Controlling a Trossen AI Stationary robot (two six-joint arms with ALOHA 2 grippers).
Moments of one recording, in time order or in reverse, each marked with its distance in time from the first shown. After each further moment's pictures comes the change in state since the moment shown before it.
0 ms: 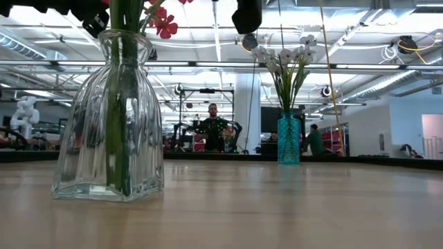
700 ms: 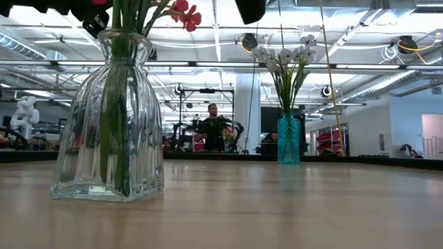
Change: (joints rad) left arm 0.000 0.000 0.000 -0.001 -0.005 0.001; right arm -0.029 -0.183 0.000 -0.461 -0.296 0.333
